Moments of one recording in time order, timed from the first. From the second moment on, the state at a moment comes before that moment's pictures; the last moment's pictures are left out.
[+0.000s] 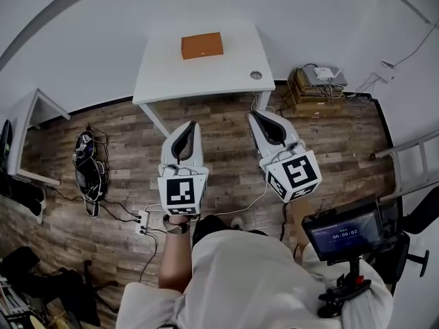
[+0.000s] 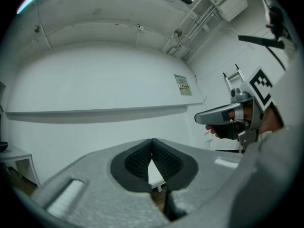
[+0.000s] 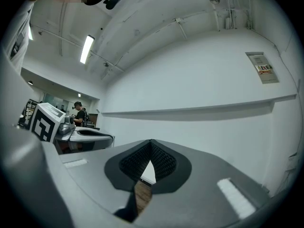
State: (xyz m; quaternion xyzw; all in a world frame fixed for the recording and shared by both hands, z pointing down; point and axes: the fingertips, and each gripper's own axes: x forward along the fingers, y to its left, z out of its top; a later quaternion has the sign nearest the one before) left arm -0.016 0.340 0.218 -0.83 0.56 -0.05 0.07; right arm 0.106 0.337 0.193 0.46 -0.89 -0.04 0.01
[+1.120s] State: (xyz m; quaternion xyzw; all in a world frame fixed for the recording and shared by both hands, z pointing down) left arm -0.030 0.222 0.236 -0.83 0.56 -0.05 0.07; right arm 0.119 0.222 0.208 0.50 -0.87 -0.03 0.01
